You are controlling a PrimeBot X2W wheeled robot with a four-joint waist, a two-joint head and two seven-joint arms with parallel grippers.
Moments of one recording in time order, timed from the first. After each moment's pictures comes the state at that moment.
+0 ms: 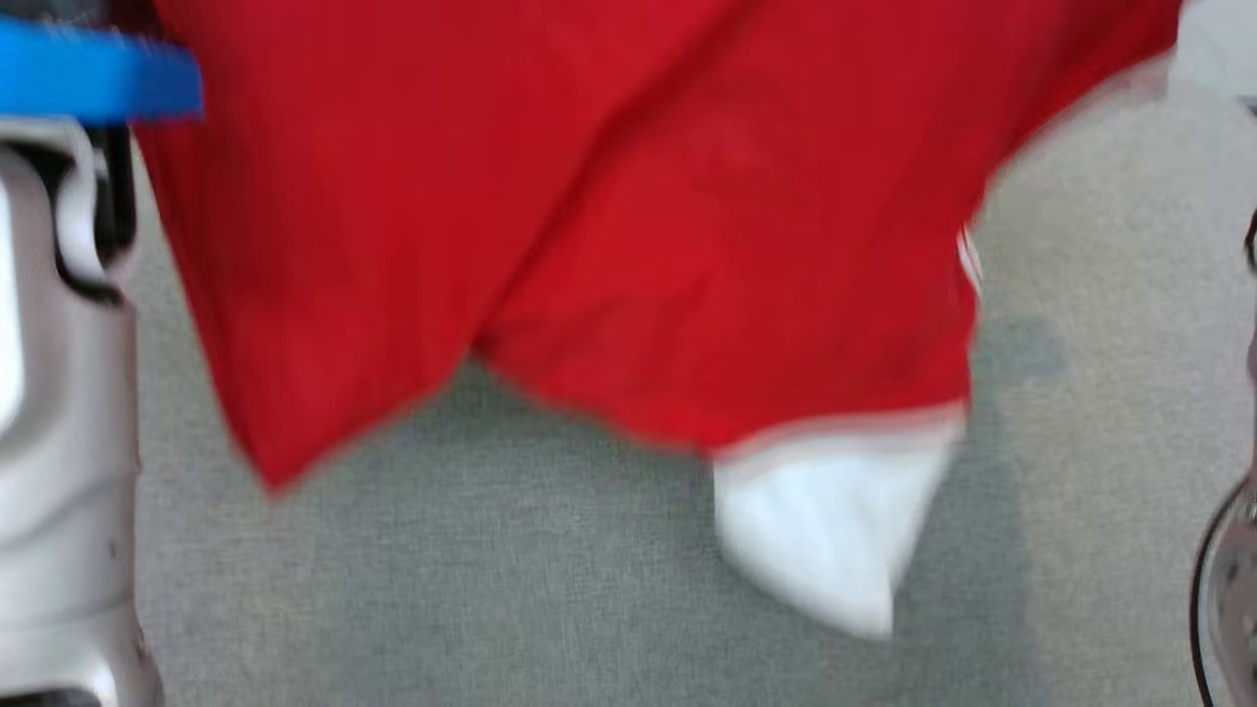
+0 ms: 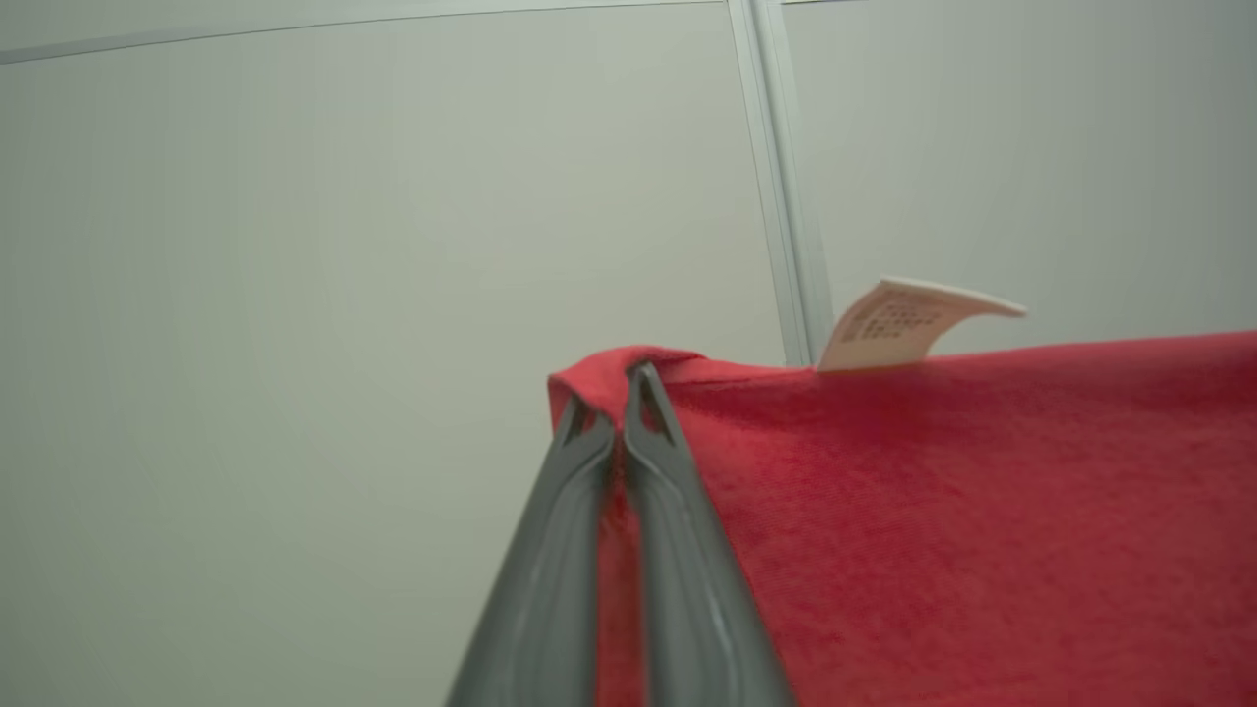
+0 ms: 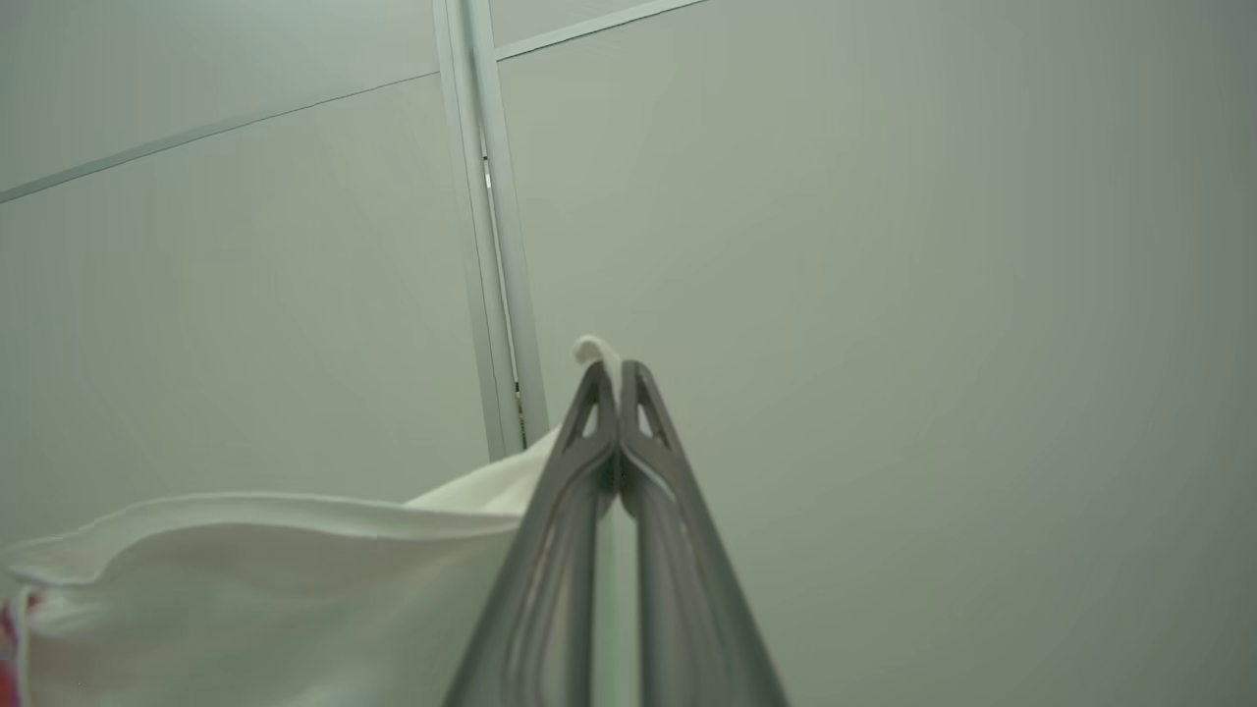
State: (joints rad) left arm -0.88 0.27 -0.07 0.26 -0.18 -0.07 -0.21; right arm -1.08 -0.22 -0.09 0.45 0.38 0.13 -0.25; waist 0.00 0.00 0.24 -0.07
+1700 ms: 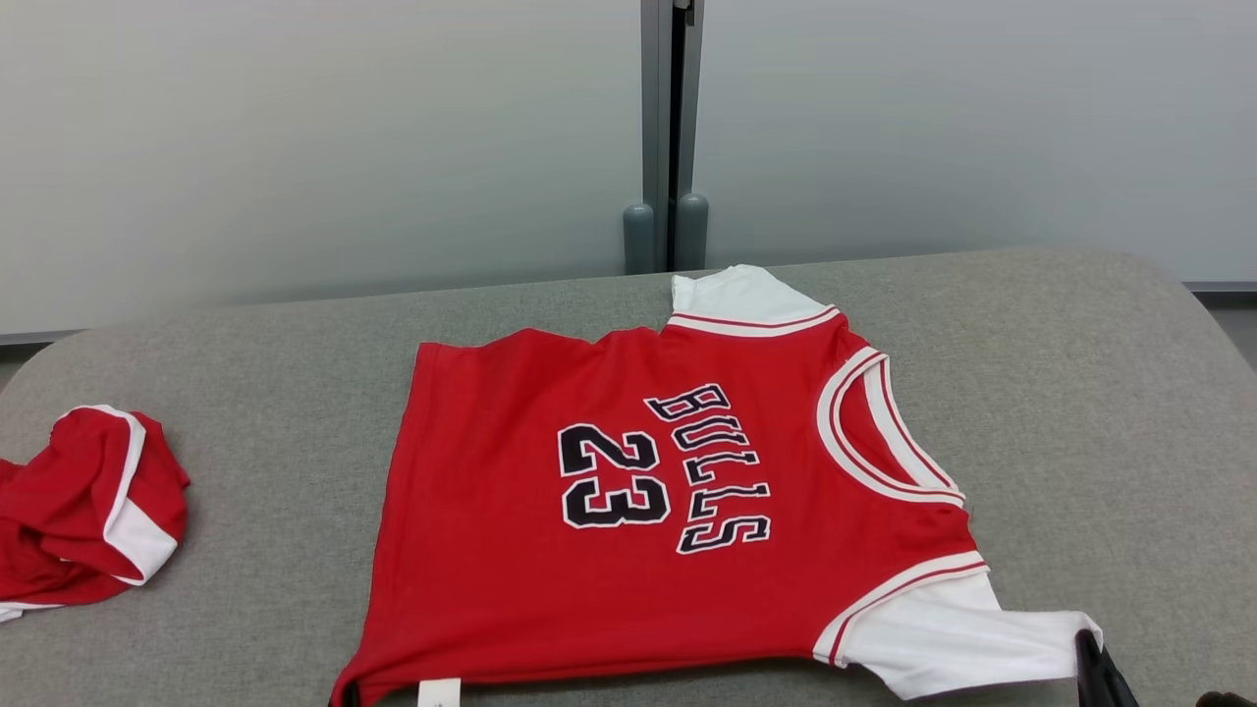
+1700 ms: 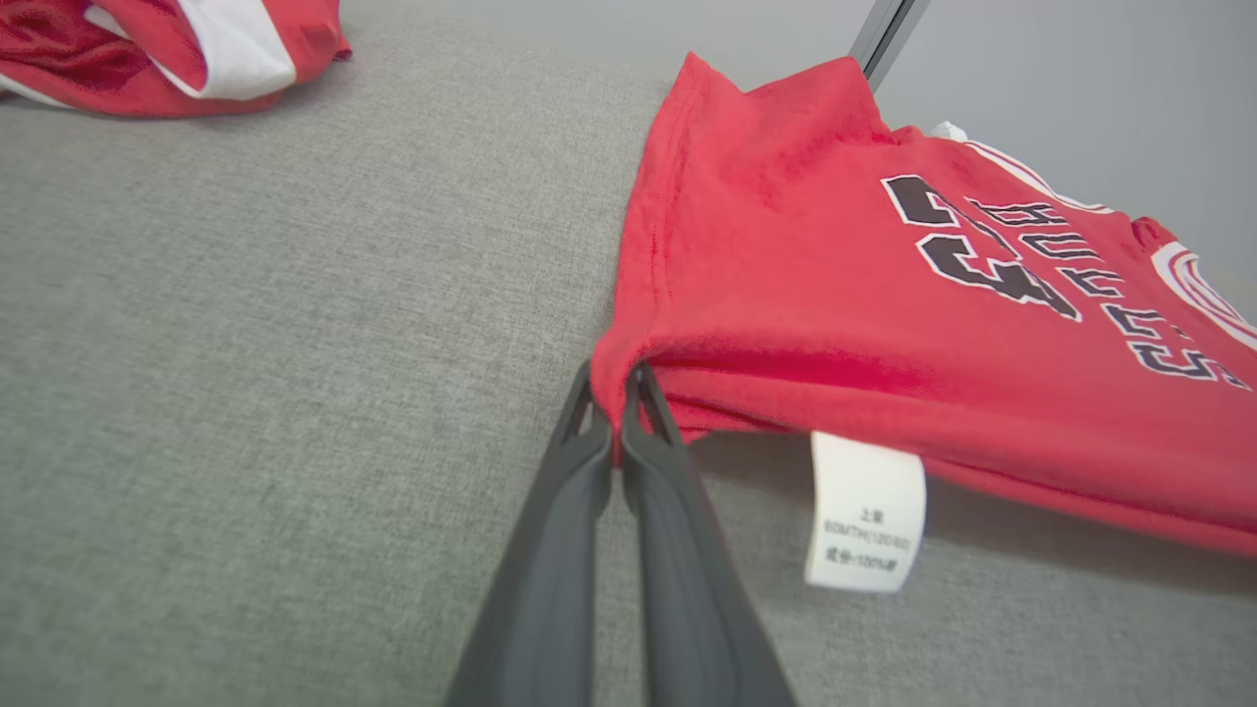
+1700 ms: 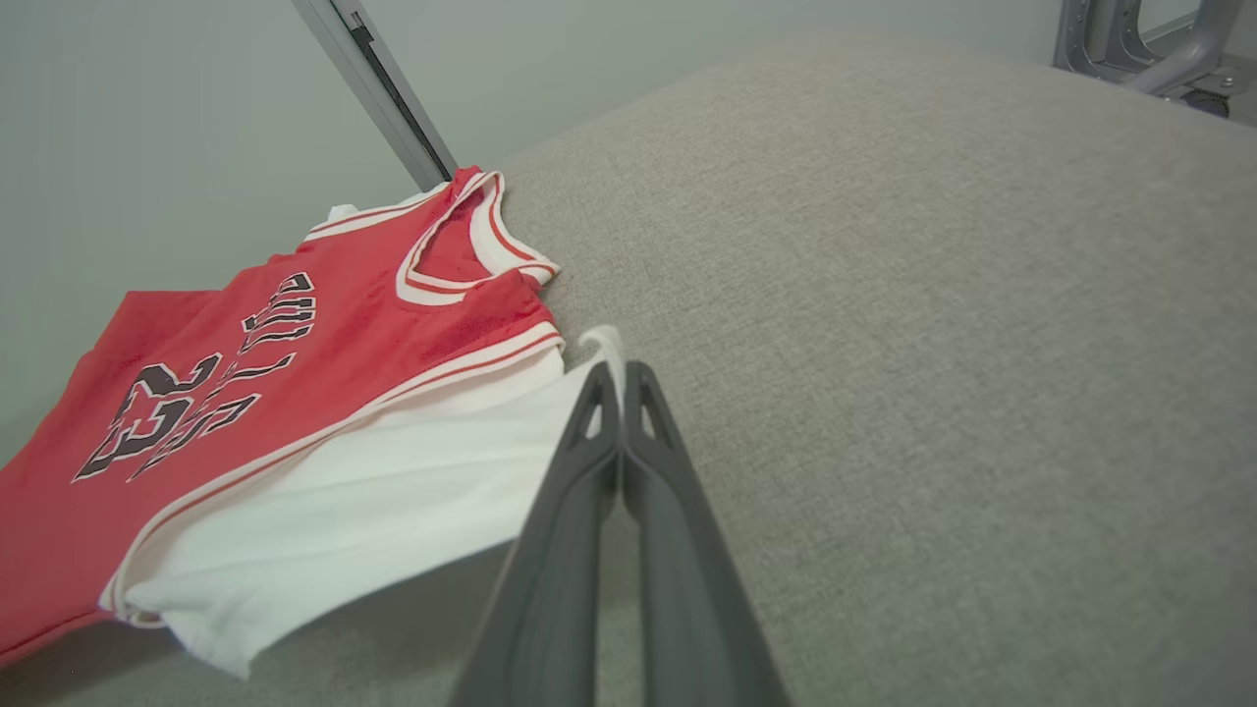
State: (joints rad) left arm 0.13 0.05 -0.05 0.50 -0.36 -0.03 -0.26; right arm 0.09 -0.07 -0.14 0.44 0.43 0.13 -0.26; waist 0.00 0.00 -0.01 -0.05
